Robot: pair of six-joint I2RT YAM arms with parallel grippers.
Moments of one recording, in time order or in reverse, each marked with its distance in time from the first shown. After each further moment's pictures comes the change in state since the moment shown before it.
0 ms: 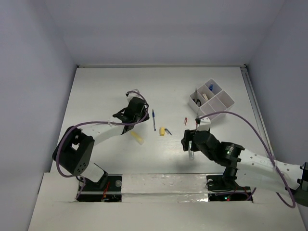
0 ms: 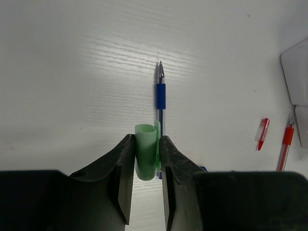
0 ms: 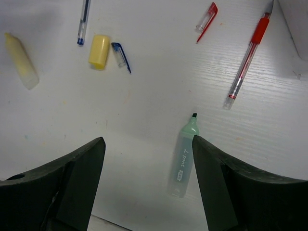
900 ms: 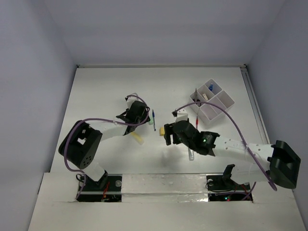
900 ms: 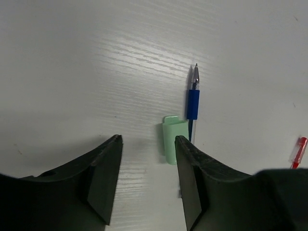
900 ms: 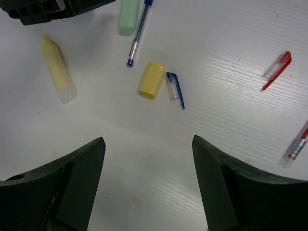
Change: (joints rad) left arm -0.002 0.105 -0.046 0.104 -0.069 -0.048; right arm 0.000 0.409 0.200 0.201 -0.097 -0.119
